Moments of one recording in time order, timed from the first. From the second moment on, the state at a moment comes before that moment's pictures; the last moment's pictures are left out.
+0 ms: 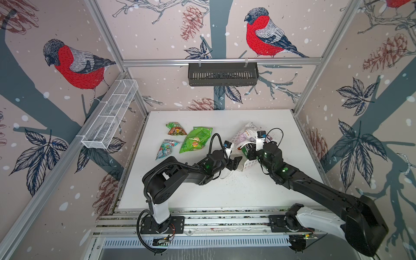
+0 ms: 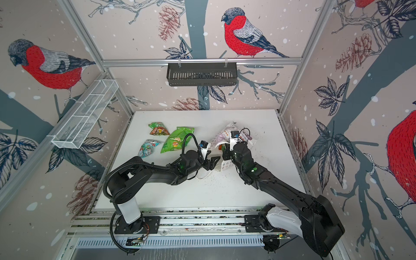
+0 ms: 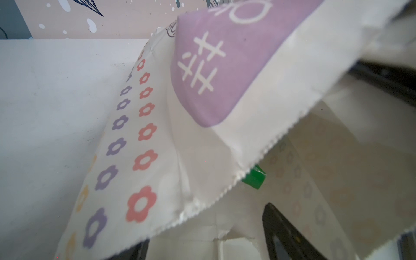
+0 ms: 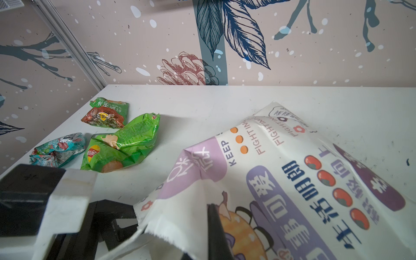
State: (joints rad) left arm -0.86 1.82 0.77 0.76 0.04 -0.30; right arm 0.63 1.12 0.61 0.19 0.20 0.26
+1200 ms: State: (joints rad) left arm -0.87 1.98 0.91 0.78 -0.07 -0.24; right arm 0.60 1.09 0.58 0.23 0.14 0.30
